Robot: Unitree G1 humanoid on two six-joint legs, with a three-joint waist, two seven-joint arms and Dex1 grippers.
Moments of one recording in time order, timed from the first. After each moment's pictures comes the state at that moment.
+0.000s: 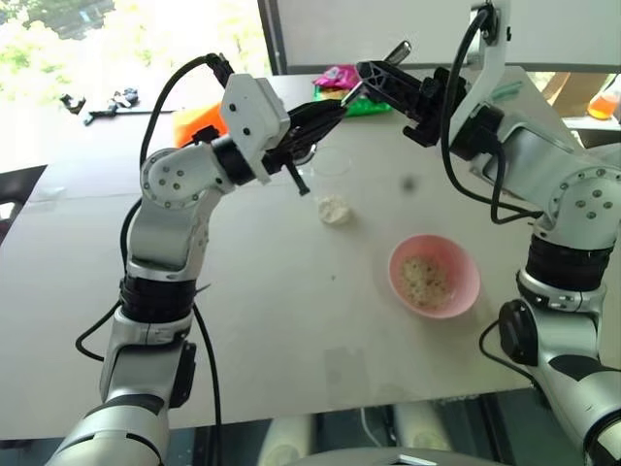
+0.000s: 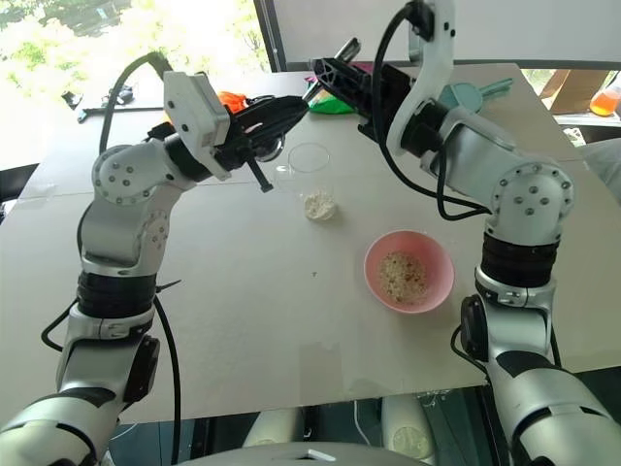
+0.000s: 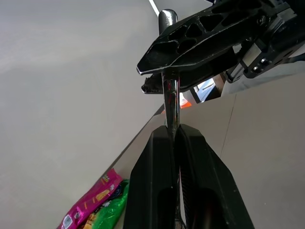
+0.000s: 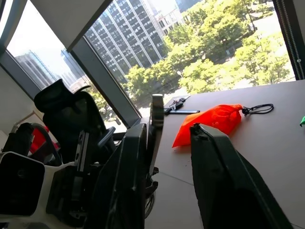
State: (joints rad) left arm -0.74 0.54 -0.01 -0.15 -0.28 0.12 -0.81; right arm -0.99 -0.29 -0.17 -0.18 1.32 1.02 -0.08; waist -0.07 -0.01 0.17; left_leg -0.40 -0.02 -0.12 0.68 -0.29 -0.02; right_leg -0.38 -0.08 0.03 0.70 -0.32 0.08
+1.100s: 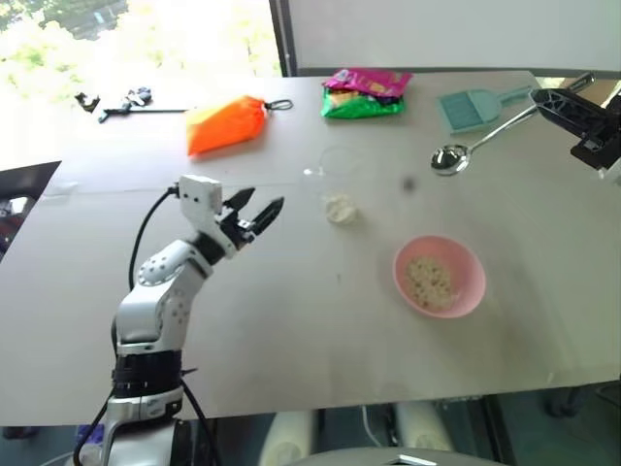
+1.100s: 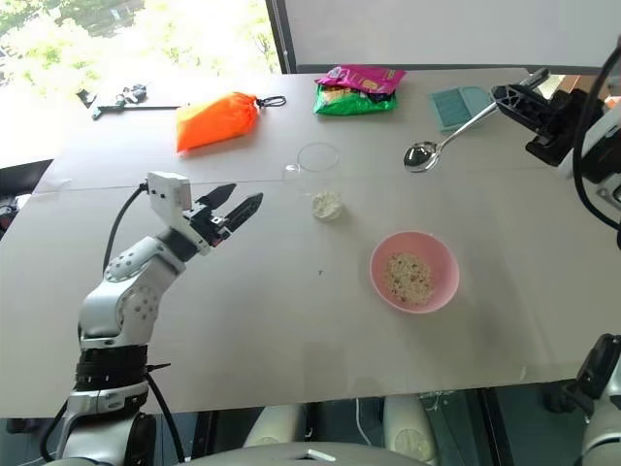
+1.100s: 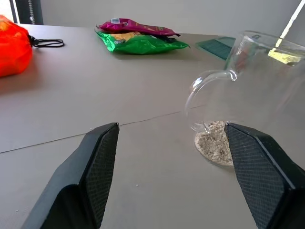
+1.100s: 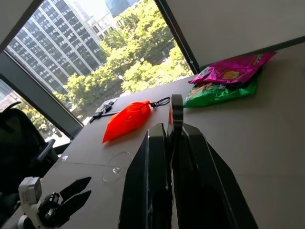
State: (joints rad) left arm -0.37 0.42 0.18 -0.01 -0.46 0.38 -0.57; right arm -0.68 -0.83 -0.53 -0.12 1.61 1.12 -0.08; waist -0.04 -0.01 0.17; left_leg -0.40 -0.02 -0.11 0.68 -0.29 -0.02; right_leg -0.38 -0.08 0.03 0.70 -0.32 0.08
